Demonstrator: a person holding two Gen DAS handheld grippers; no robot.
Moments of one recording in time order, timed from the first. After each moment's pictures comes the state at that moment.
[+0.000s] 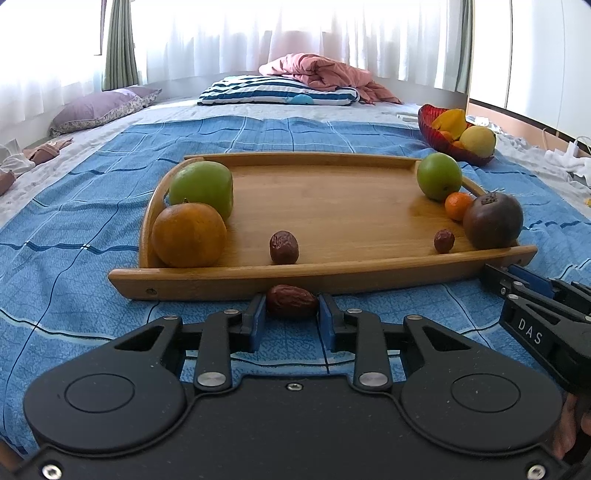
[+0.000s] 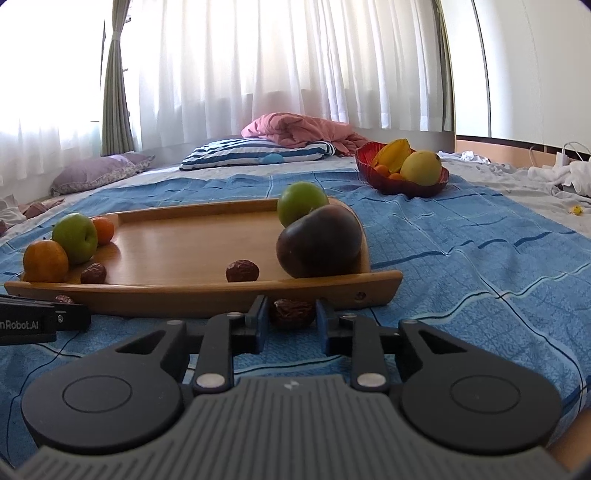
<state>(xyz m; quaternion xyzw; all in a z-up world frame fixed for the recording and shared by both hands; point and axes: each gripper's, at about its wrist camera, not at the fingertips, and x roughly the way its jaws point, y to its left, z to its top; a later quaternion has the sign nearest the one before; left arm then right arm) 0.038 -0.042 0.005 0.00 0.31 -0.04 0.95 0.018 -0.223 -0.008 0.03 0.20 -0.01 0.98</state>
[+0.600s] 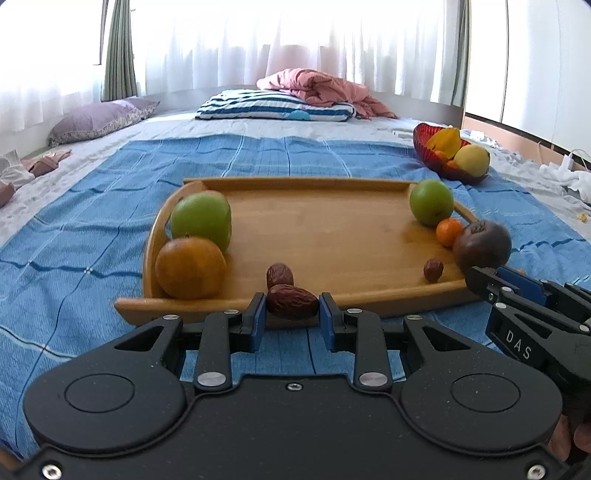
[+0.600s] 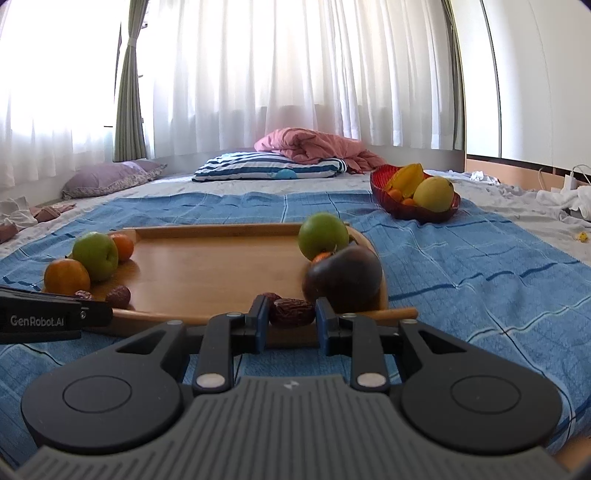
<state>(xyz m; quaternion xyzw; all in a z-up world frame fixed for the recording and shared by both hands) 0.038 -0.043 0.027 0.00 0.28 -0.04 0.96 0.016 -0.210 0.016 0.02 0.18 0.00 0.98</state>
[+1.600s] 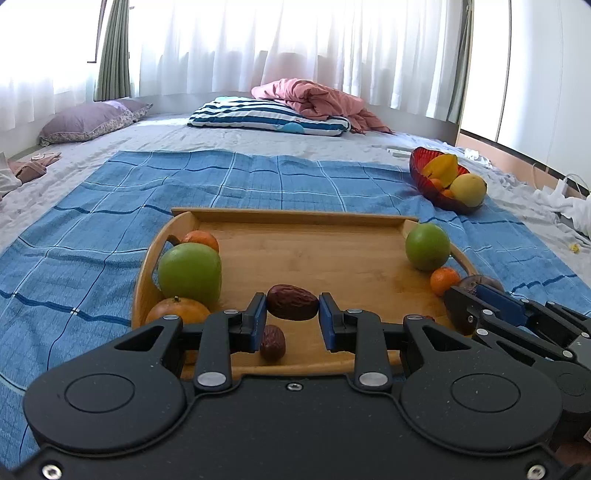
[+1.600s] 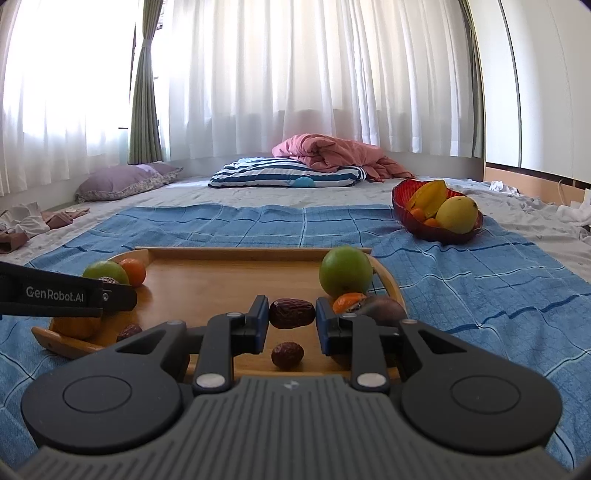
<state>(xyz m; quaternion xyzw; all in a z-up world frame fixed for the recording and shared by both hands) 0.074 -0.035 0.061 -0.03 0.28 -0.06 0.96 0.047 -0.207 0.039 0.02 0.18 0.03 0.98</state>
